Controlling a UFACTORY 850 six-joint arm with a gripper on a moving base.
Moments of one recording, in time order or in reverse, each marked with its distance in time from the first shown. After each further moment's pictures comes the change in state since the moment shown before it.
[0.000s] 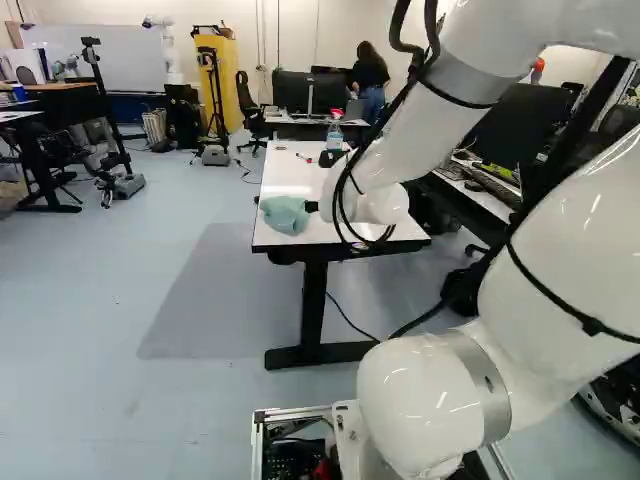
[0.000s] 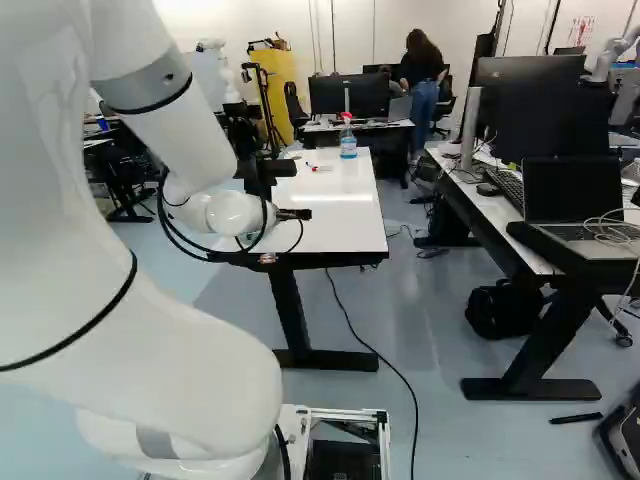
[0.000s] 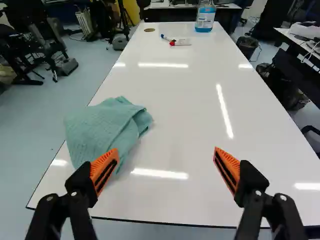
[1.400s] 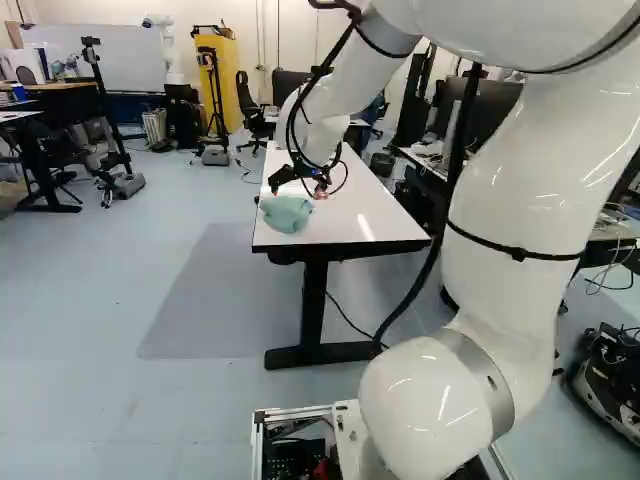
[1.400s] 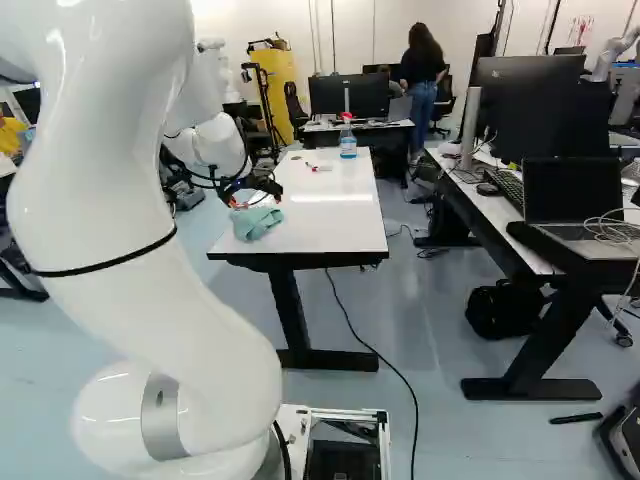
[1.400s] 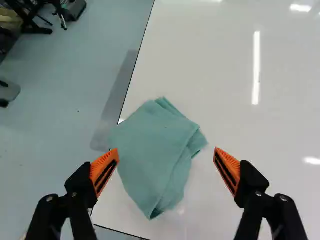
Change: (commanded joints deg) arm 9.1 -16.6 -32.1 3.5 -37.2 0.0
